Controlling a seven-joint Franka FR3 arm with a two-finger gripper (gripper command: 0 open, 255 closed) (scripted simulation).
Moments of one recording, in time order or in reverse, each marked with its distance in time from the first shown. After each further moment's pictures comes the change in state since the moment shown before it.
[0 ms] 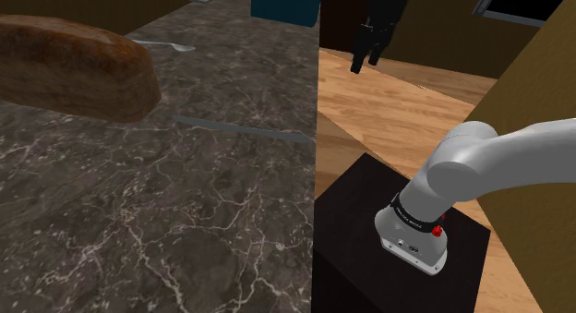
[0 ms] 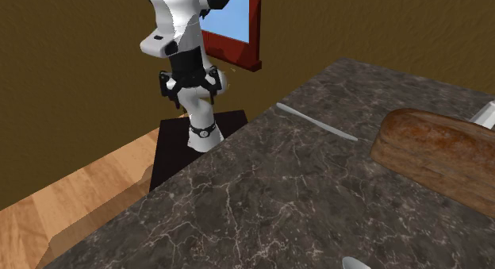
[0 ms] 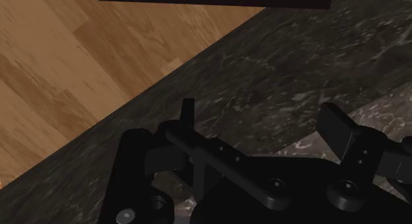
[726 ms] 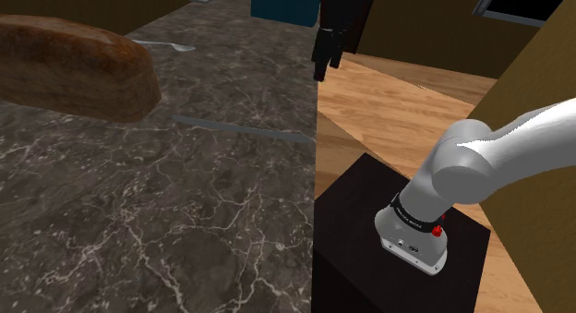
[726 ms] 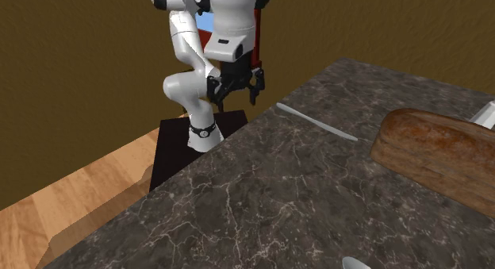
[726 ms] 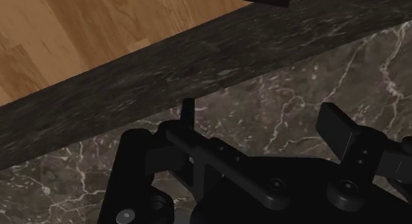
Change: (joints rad) arm 0.121 0.181 0.148 0.121 0.079 0.053 0.010
